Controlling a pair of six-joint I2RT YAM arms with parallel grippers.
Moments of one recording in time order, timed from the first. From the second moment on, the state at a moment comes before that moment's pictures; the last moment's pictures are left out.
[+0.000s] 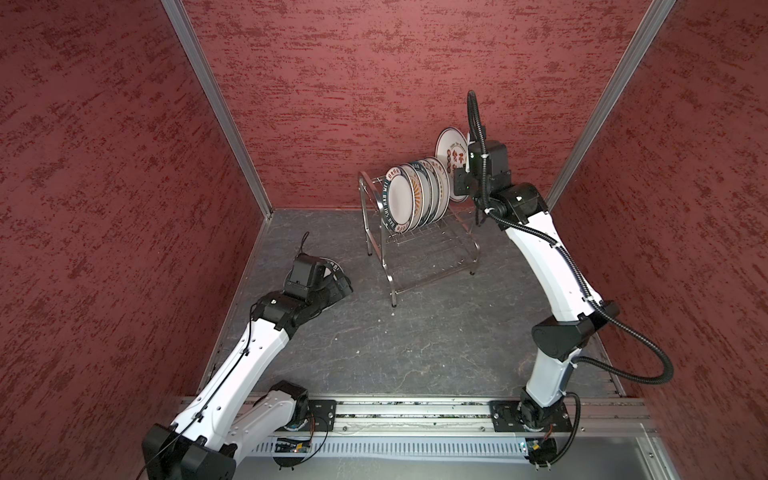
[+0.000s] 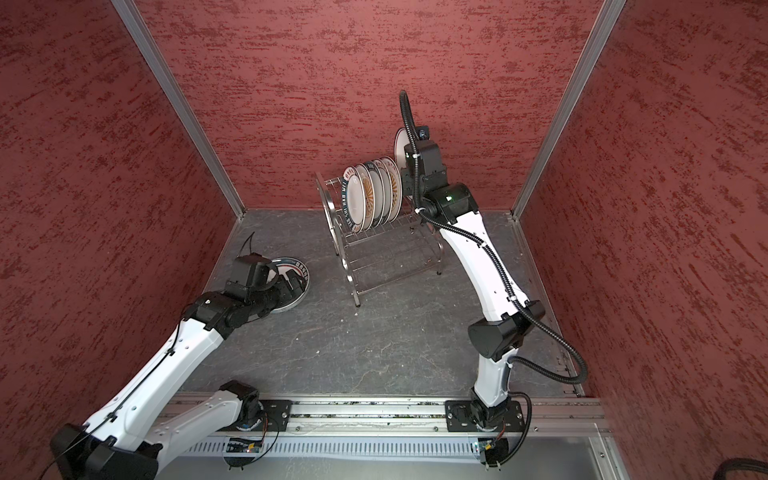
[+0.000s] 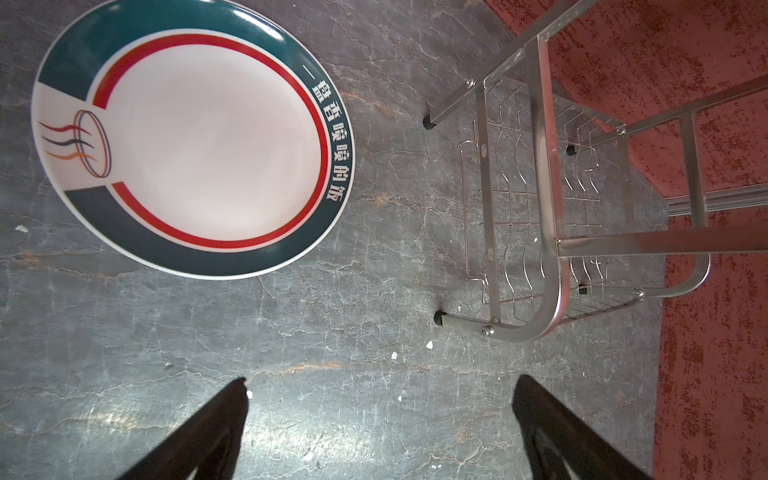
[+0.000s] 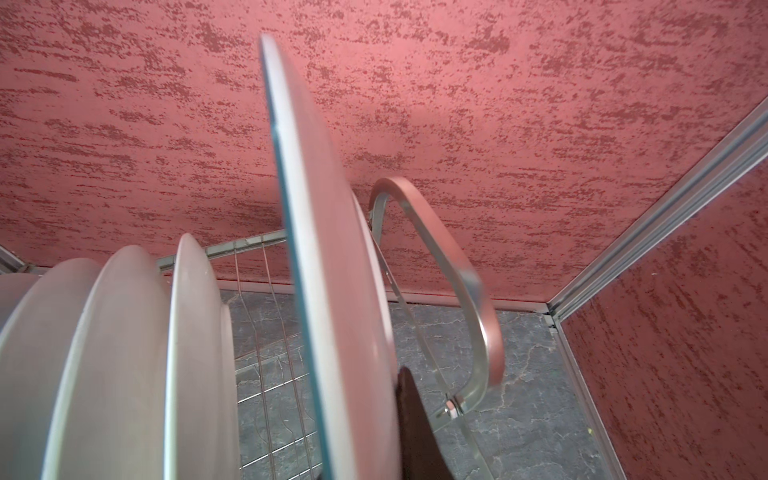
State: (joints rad) left arm -0.34 0.98 0.91 -0.79 -0.04 -0.81; right arm 0.48 1.85 2.30 -0.83 0.50 0.09
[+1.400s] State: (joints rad) left arm -0.33 0.98 0.85 -0.70 -0.03 -0.83; right arm 0.43 1.11 1.65 -0.83 0.85 0.21
